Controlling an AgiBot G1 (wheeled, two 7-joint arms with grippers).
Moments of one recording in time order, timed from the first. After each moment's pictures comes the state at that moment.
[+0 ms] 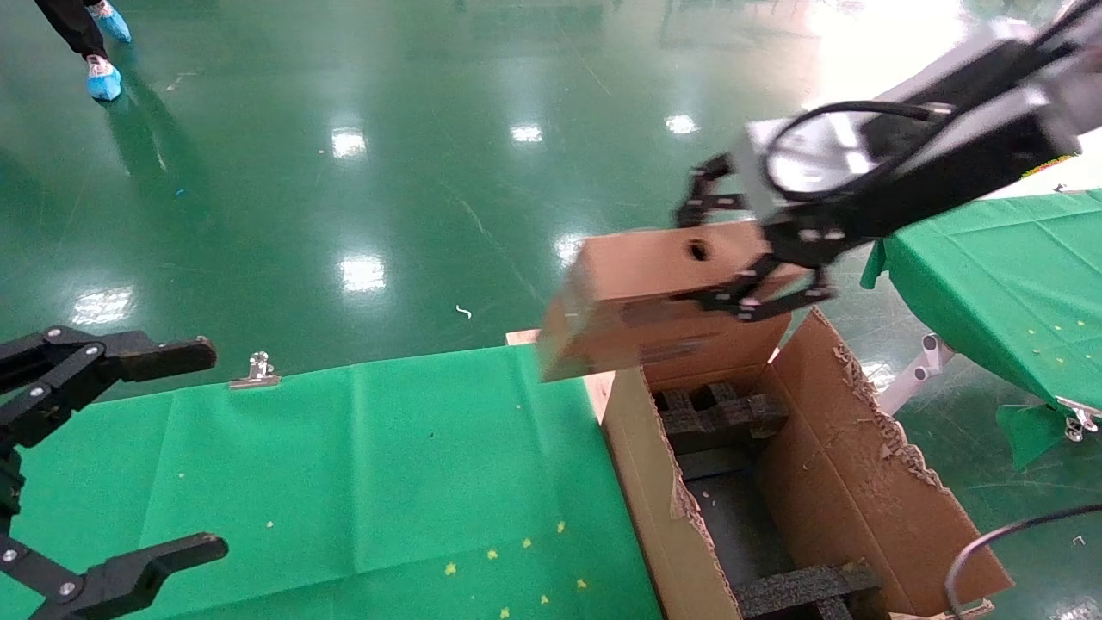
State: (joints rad) left arm -1.08 0.61 0.29 -1.28 0.73 1.49 -0.18; right arm 2.37 -0.66 -1.46 0.94 -1.20 -1.60 -0.06
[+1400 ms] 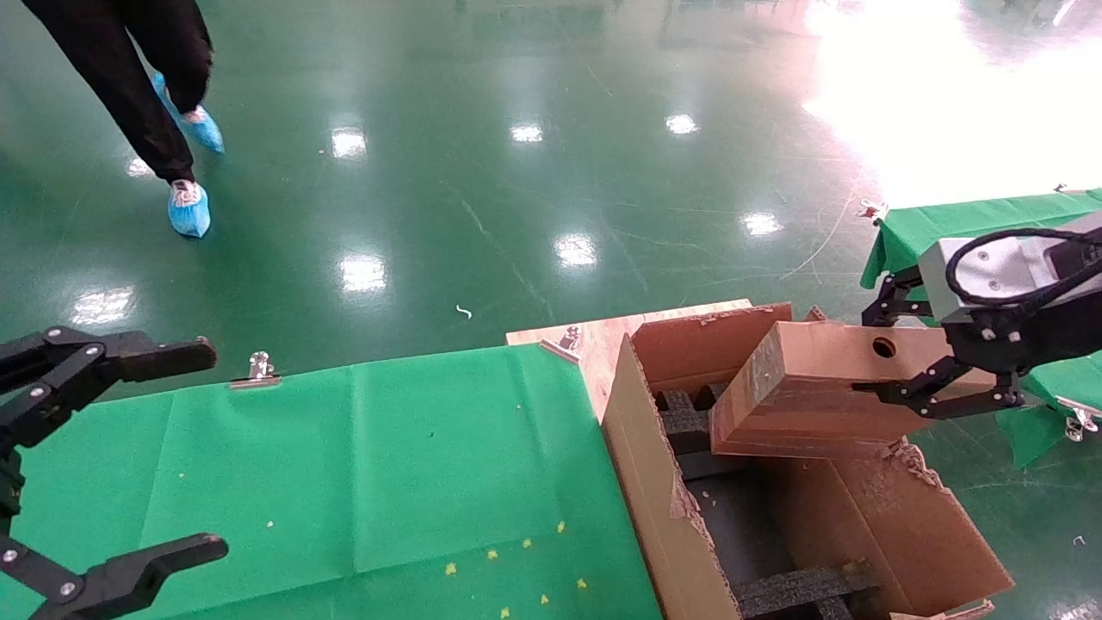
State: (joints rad) left arm -1.08 0.61 0.29 -1.28 0.72 1.49 -0.18; right arm 2.53 -0.43 -1.86 0.92 -1.19 -1.55 -0.02
